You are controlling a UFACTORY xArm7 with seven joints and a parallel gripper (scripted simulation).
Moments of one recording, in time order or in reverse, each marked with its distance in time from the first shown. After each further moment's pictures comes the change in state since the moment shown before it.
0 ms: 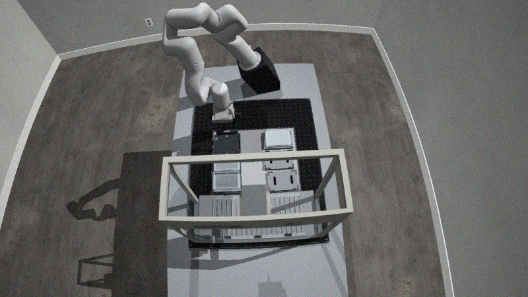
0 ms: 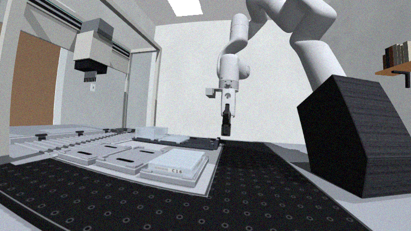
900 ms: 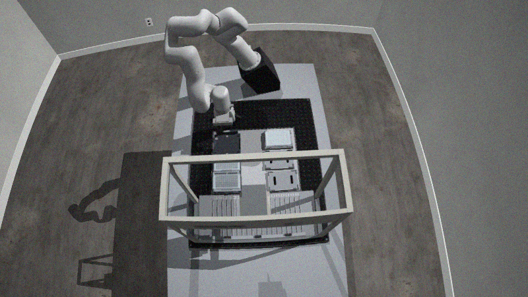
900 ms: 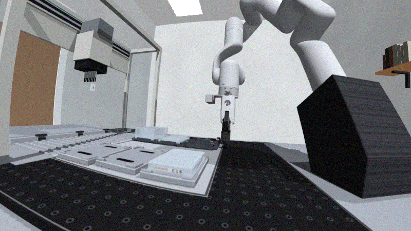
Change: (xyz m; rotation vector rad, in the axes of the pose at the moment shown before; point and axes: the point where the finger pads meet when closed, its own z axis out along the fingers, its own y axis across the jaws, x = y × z) arm 0.000 0.000 0.024 -0.001 0.003 0.000
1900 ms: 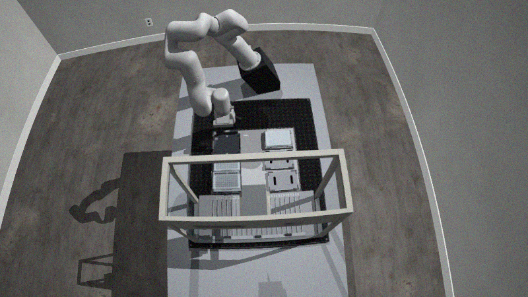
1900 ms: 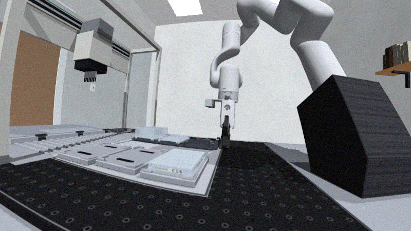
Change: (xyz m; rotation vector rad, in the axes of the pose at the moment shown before) arm 0.000 0.000 0.016 0.000 0.001 0.000
